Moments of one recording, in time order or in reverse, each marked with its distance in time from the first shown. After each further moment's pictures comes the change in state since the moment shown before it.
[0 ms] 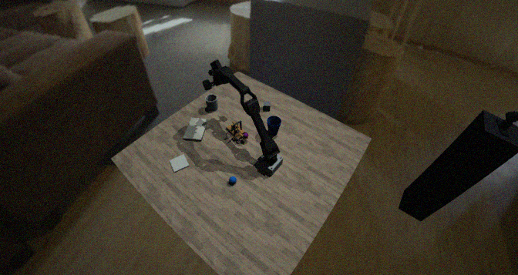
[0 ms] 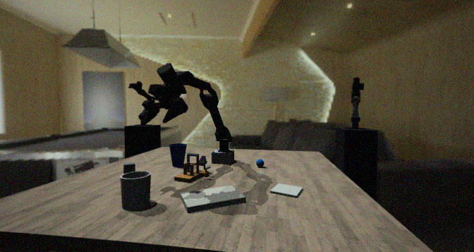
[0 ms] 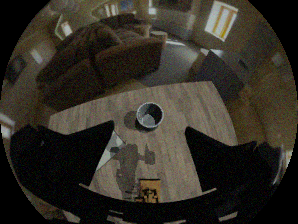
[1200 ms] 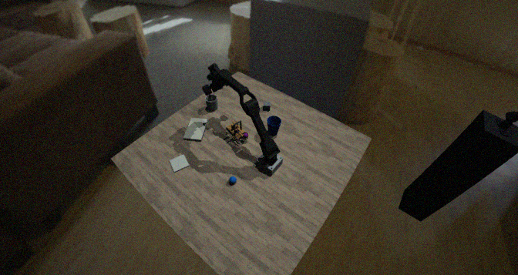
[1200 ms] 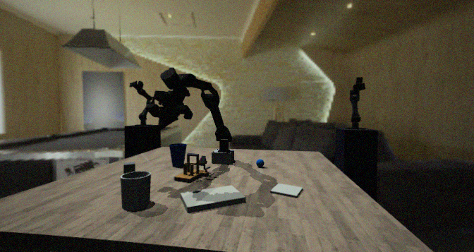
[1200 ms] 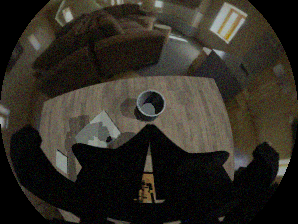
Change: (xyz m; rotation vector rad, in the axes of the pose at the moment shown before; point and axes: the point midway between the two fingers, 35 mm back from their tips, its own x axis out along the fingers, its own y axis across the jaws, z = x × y) arm 0.008 0.008 -0.026 -0.095 0.082 -0.029
